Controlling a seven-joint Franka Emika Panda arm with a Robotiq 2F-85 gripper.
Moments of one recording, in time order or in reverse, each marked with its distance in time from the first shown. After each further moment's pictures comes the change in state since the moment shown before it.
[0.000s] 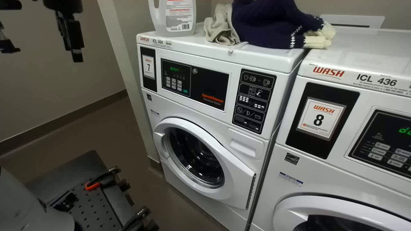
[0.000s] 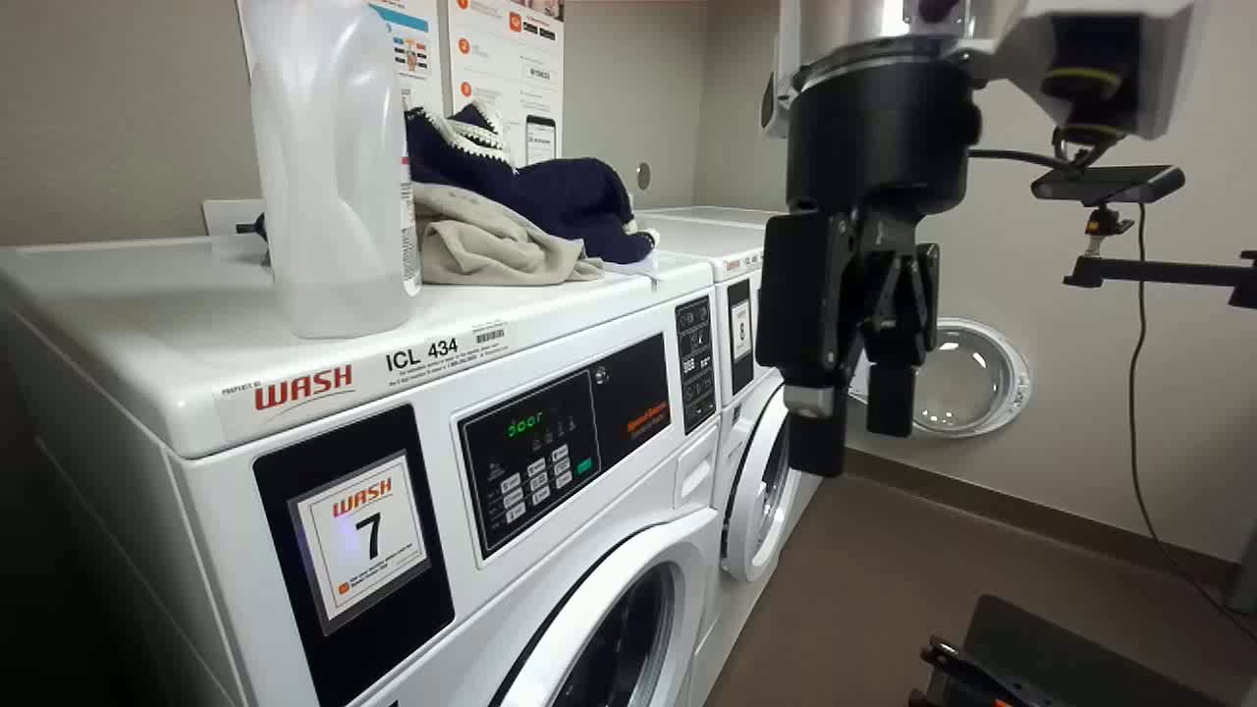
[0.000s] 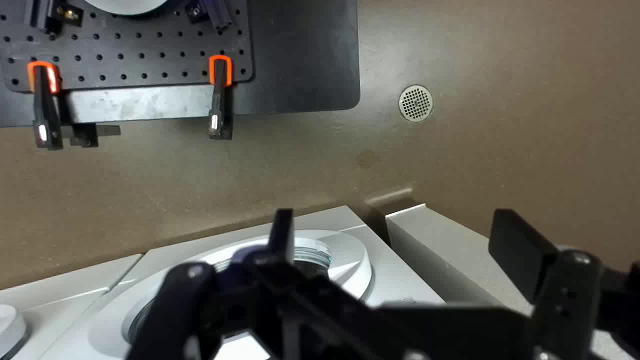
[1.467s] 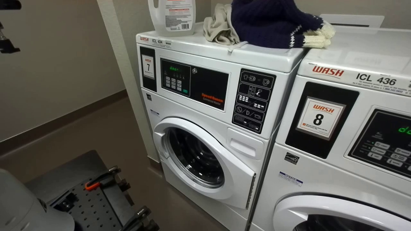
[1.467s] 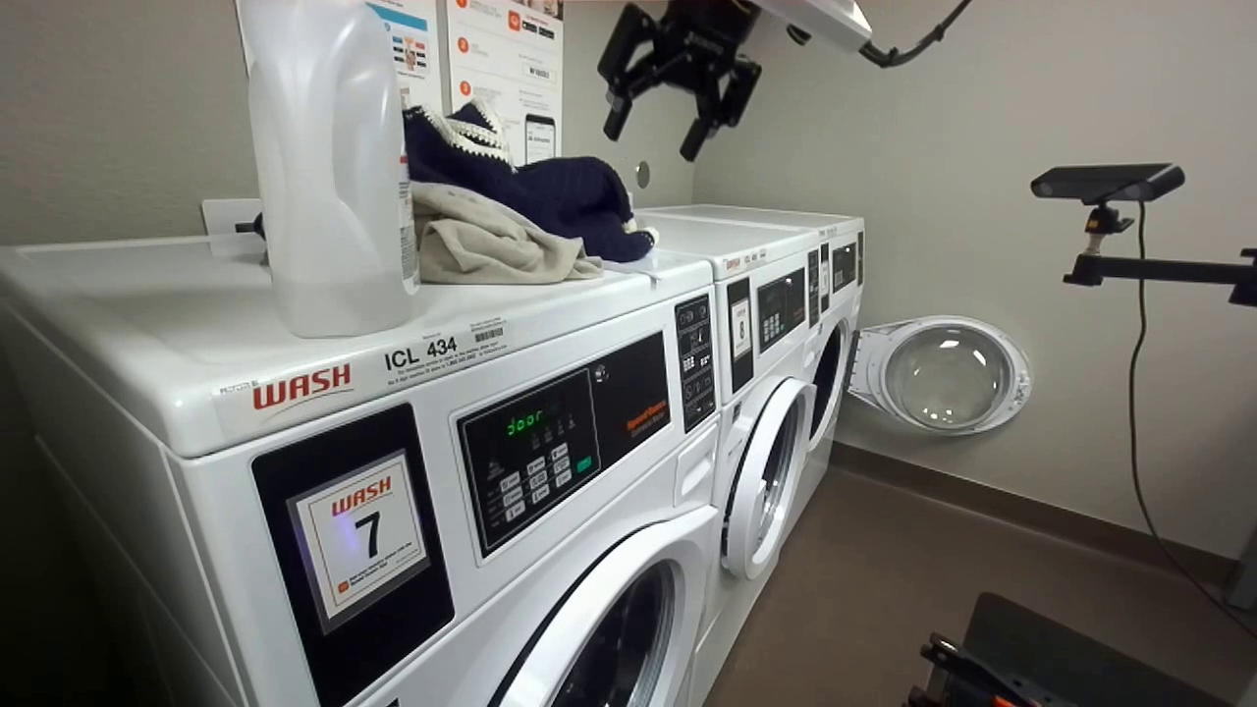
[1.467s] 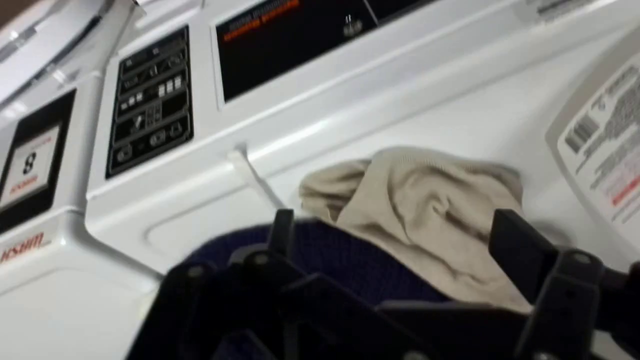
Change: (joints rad) arm -0.271 0.279 -0.117 0.372 -0.336 0.540 0.000
